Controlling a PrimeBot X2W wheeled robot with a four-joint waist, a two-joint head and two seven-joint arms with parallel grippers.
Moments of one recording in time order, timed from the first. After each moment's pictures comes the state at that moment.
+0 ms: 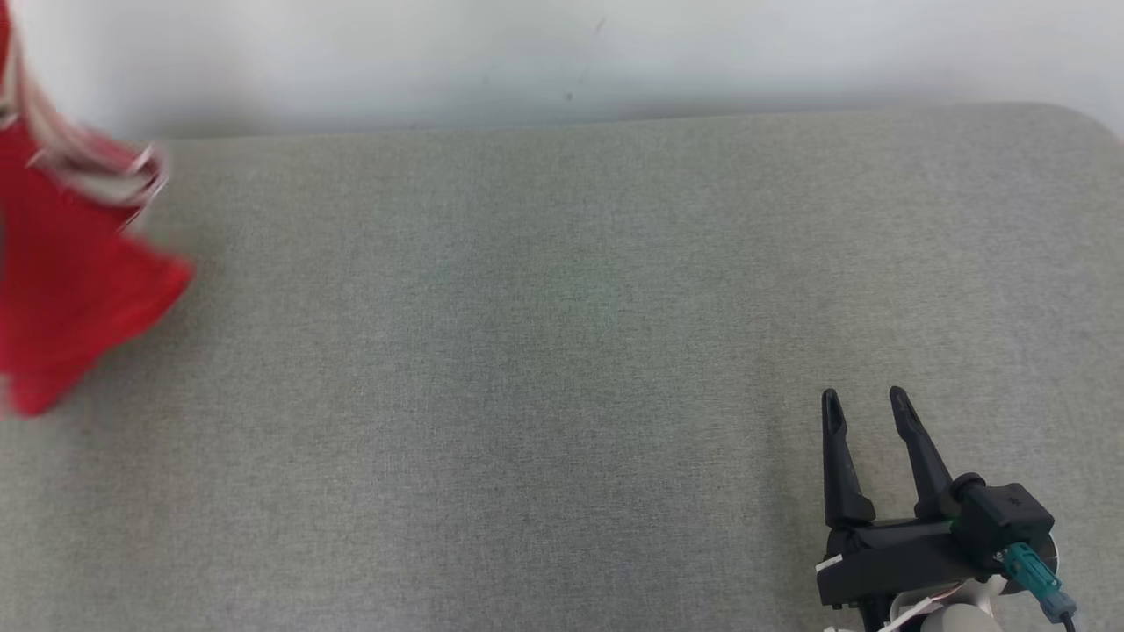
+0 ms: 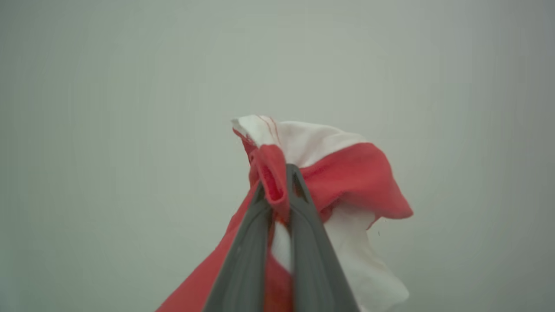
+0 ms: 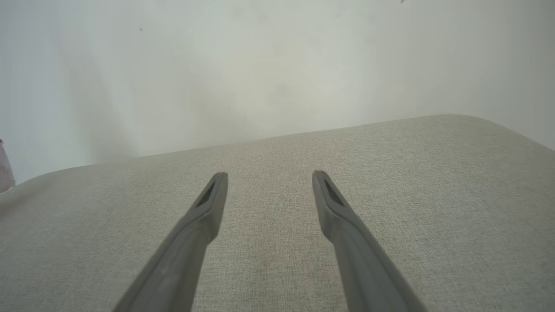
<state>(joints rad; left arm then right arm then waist) -1.11 0.49 -0.01 0.47 -0.38 -0.13 -0.03 -0.12 -0.05 -0.05 0.19 0.15 0.13 -0.26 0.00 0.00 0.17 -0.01</state>
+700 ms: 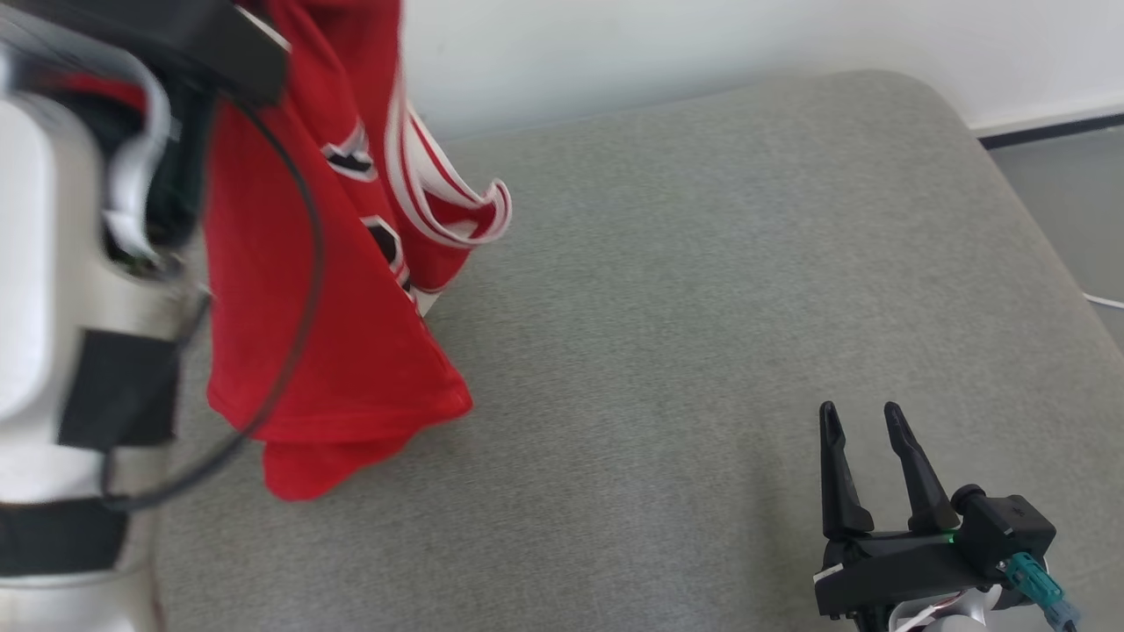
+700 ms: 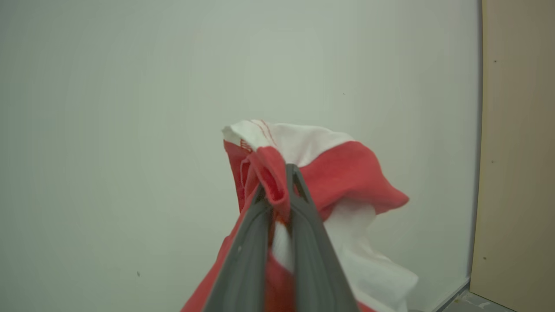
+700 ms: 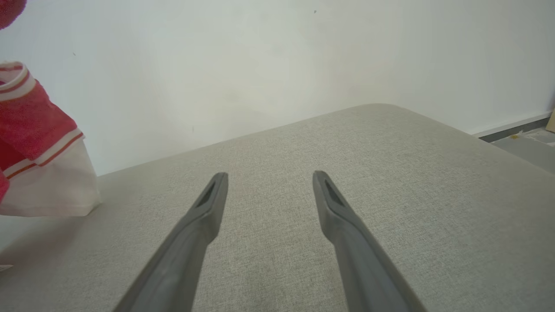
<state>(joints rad) -1.09 0.26 -0.20 0.22 -0.48 -0.11 0.09 -0.10 -0.05 -0.03 0.20 0.23 0.13 -0.26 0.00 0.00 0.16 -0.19</state>
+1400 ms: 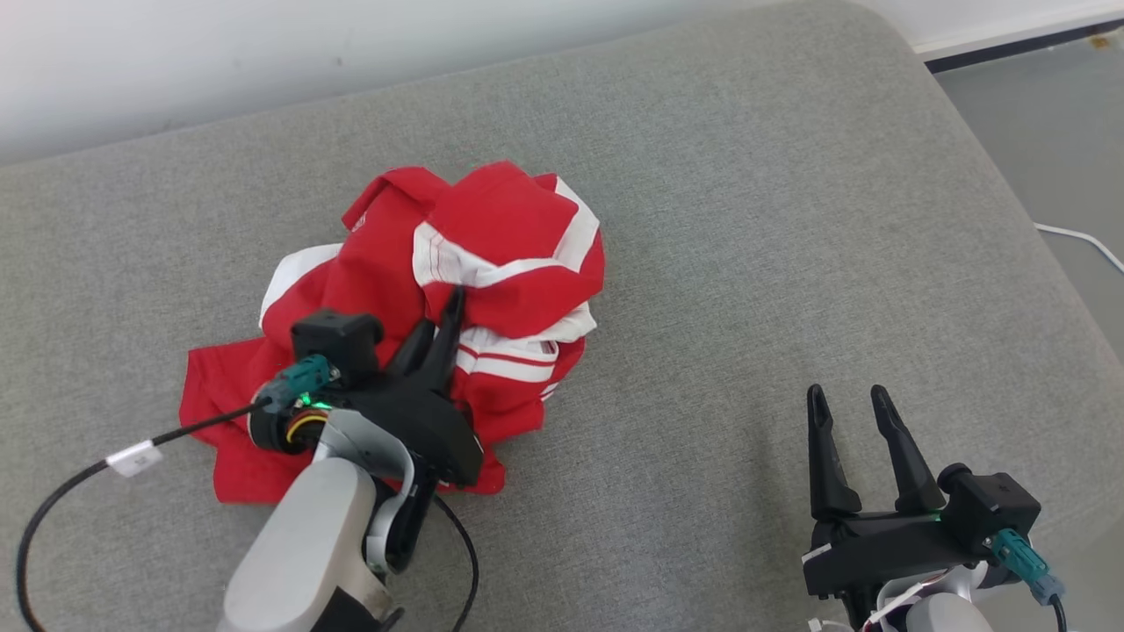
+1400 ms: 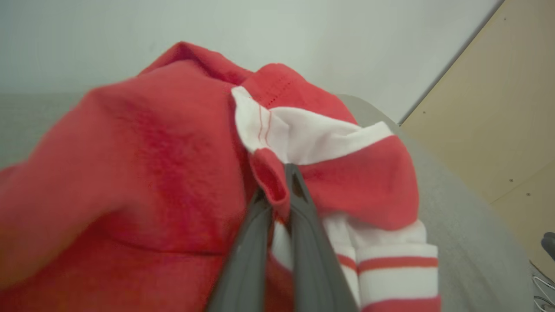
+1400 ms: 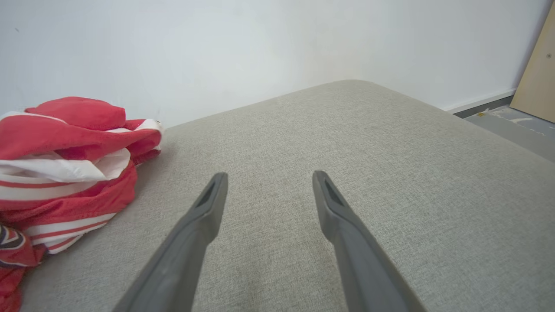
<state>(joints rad) -0.59 0.09 -0.37 0.49 -0.53 -0.08 -0.05 -0.15 -0.05 -0.02 0.25 0.24 0.13 -0.26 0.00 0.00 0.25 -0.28</state>
